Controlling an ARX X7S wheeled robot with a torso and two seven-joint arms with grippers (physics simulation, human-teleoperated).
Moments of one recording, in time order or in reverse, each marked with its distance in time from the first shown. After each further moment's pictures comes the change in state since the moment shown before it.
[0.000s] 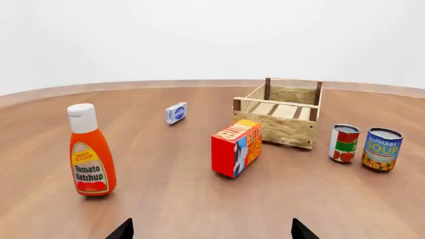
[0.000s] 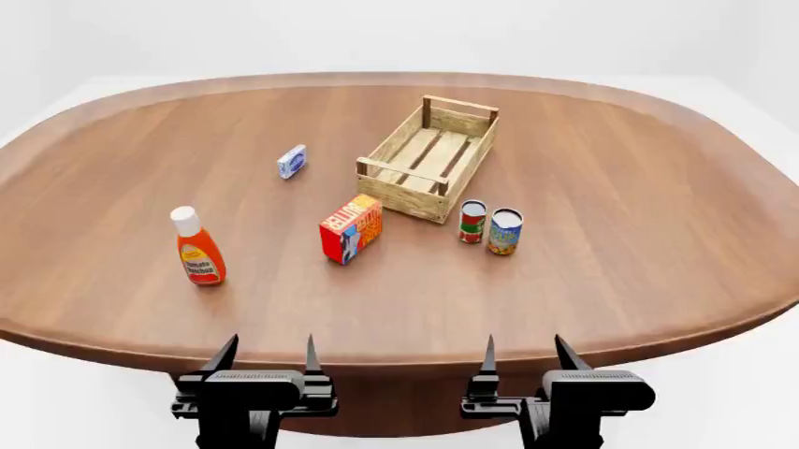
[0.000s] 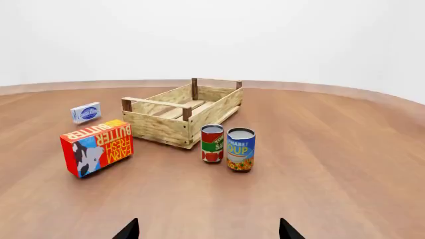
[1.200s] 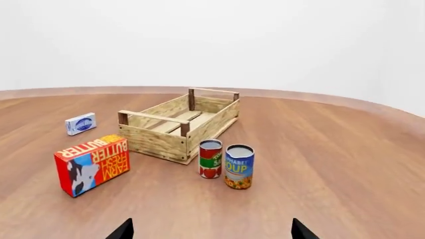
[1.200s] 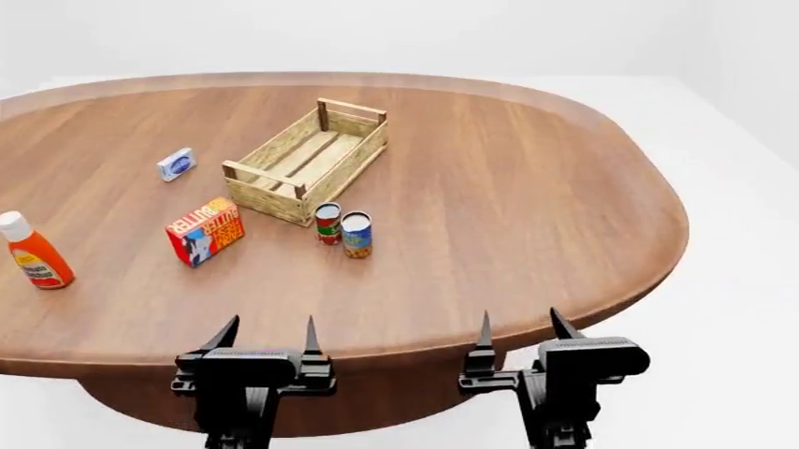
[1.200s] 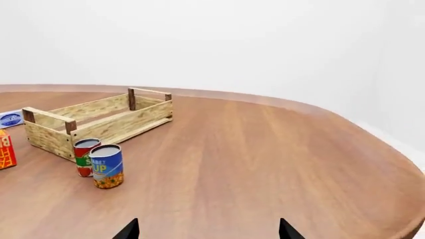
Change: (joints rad) left arm -0.071 -0.106 0.107 0.002 -0.128 -0.040 -0.089; right arm 0.089 0.110 -0.118 -0.030 0.084 0.084 0.079
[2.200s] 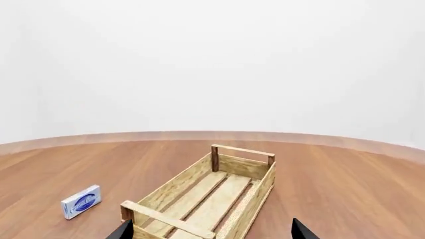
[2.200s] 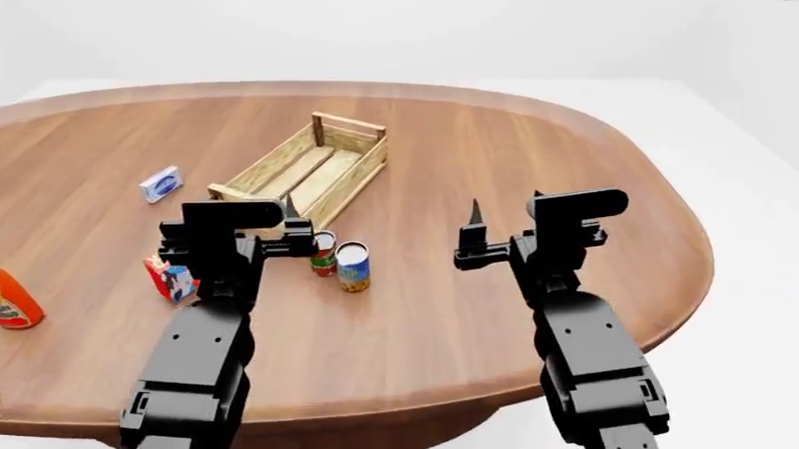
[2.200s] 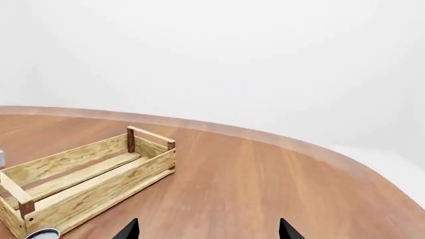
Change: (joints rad) left arm -0.538 -0.035 0.007 -0.285 -0.022 -0.169 -0.036; right arm 0.556 0.033 -0.056 0.331 0.073 0.170 -0.099
